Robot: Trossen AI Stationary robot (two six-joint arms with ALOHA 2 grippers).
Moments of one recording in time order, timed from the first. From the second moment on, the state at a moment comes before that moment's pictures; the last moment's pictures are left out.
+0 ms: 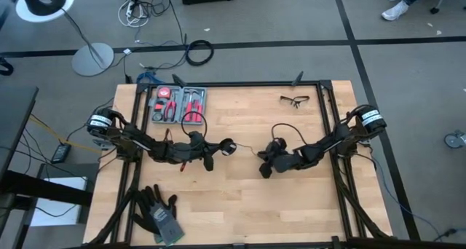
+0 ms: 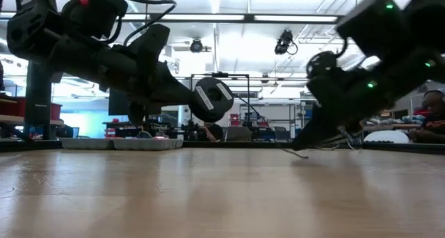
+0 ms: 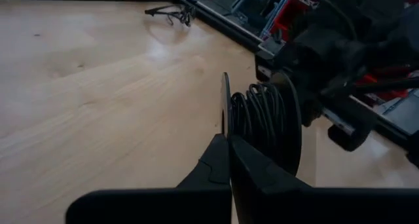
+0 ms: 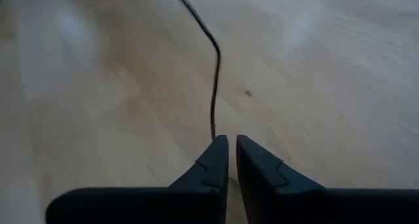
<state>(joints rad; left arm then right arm) -0.18 1.64 0.39 1.00 -0.50 -0.61 0.31 1.68 0.48 0.46 0.63 0.73</state>
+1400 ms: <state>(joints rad) -0.18 1.64 0.37 1.05 -0.53 -0.59 0.19 1.88 0.53 0.72 0.49 0.47</state>
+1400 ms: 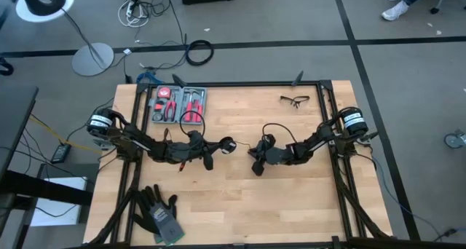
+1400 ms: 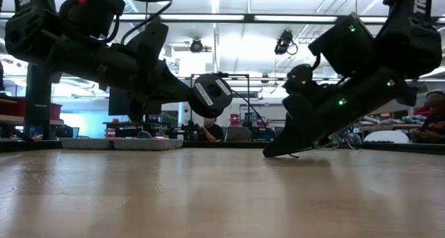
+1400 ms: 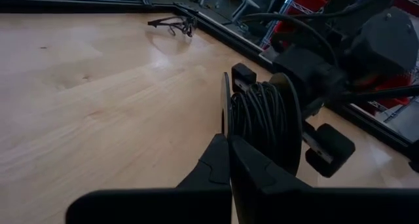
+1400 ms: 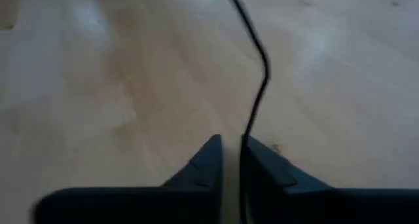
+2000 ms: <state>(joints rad) -0.18 1.64 0.38 1.04 -0.53 -0.58 0.32 1.79 0.53 0.71 0.47 0.45</state>
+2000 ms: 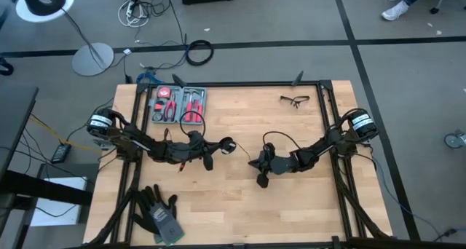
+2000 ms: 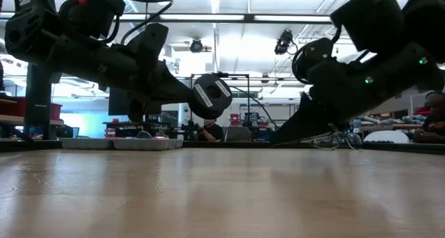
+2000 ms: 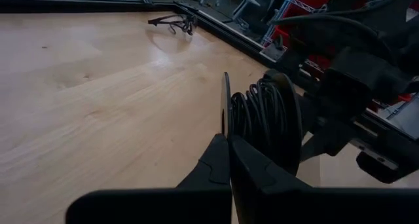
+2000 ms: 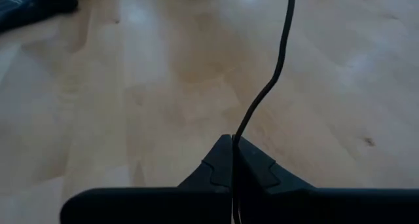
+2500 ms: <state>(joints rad) -0.18 1.64 0.38 1.17 -0.52 -0.57 0.24 1.80 0.68 0.45 0.47 0.44</state>
